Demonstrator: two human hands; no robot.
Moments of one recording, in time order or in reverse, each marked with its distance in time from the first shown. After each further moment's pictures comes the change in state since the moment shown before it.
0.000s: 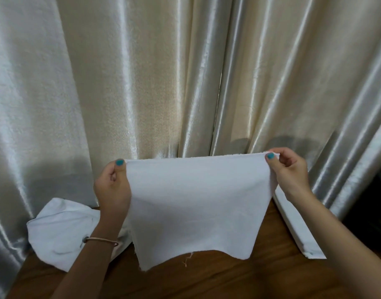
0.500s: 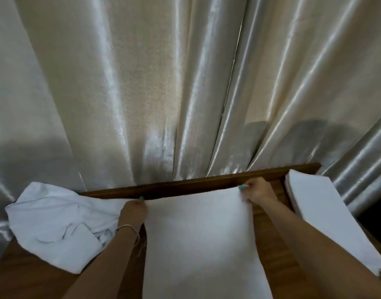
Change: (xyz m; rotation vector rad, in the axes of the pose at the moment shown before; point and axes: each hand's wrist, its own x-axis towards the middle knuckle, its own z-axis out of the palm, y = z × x) left_hand -0.039 -0.178 0.080 0.565 -0.387 -0.804; right_hand 0.033 0.177 0.071 -0.735 -0.381 0.622
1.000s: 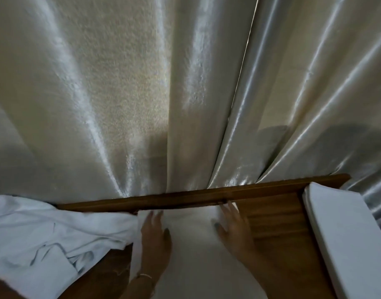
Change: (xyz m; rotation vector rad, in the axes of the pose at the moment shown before) left_hand -0.008 -0.022 0.114 0.218 0.053 0.486; right_hand 0.037 0.058 0.125 -0.259 -0.052 -0.481
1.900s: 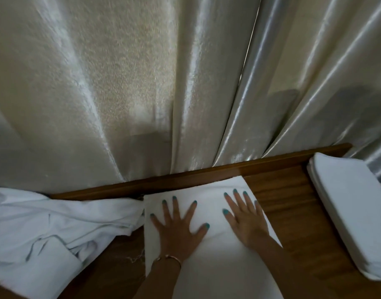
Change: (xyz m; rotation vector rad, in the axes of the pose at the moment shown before) left_hand 0.000 -0.032 0.057 0.551 -0.302 0.169; right_hand -0.017 0.029 0.047 -0.385 -0.119 0.026
